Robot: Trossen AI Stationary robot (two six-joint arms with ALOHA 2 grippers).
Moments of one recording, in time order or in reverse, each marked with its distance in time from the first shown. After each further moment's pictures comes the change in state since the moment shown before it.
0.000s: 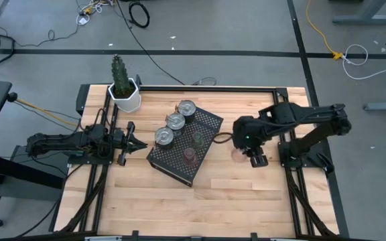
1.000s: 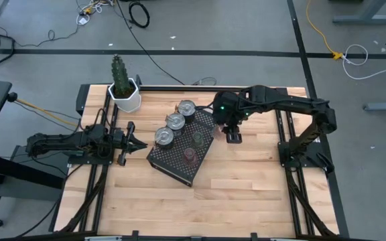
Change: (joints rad) left arm 0.000 0.000 0.000 0.000 0.000 0.000; right arm -0.302 0.138 0.000 0.200 0.004 -0.209
